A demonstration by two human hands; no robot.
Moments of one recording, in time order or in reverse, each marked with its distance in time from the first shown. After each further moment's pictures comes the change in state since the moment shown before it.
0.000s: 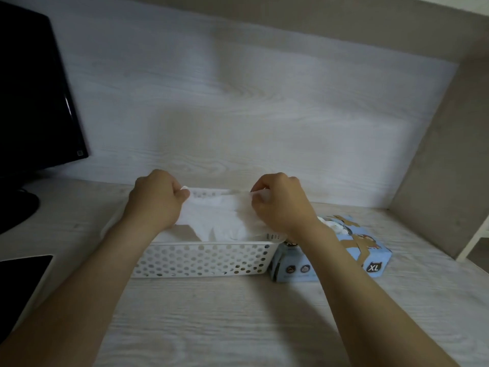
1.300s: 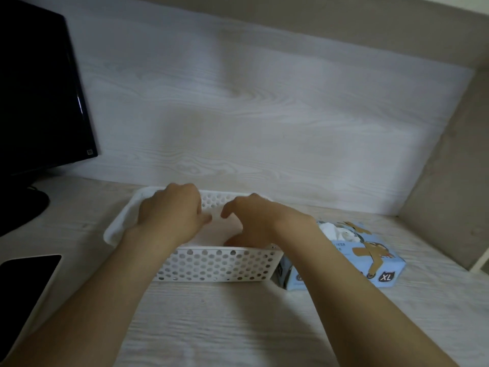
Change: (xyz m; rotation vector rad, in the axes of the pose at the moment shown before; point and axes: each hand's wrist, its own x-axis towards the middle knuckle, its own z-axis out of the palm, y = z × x) left_hand -0.015 0.012 -0.003 0.451 -0.164 0.156; right_hand 0.012 -0.050 0.020 -0.397 -0.614 -0.195
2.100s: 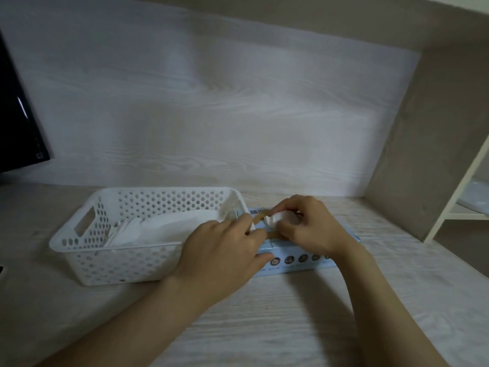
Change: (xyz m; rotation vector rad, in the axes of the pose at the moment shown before) left_hand -0.053 0.110 0.070 0.081 0.565 0.766; right_hand -0.102 0.134 0.045 0.573 0.517 0.125
